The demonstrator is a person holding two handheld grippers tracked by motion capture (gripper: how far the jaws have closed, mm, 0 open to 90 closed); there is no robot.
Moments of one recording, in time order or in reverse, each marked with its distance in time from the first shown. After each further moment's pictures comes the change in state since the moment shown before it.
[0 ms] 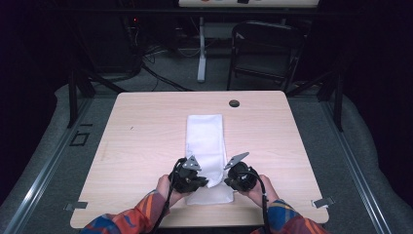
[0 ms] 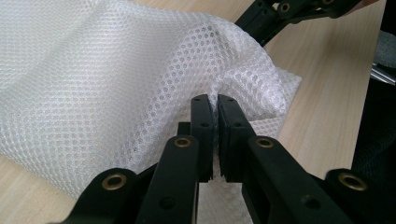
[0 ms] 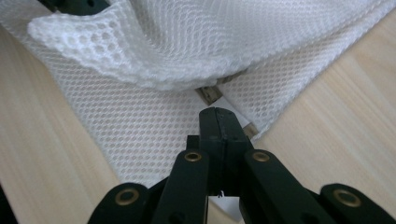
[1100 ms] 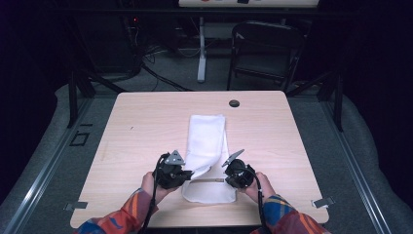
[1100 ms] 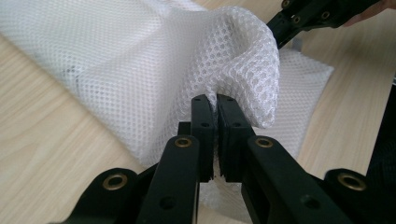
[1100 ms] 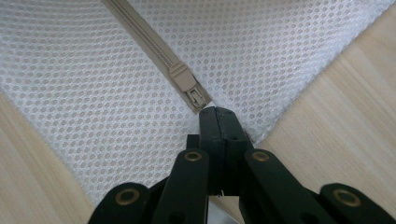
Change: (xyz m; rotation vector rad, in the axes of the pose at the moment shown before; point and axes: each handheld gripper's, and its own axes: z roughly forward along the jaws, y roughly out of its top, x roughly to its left) left arm 0.019 -0.016 -0.039 -0.044 0.098 -0.053; right arm -0.009 0.005 0.014 0.104 -0.038 0.034
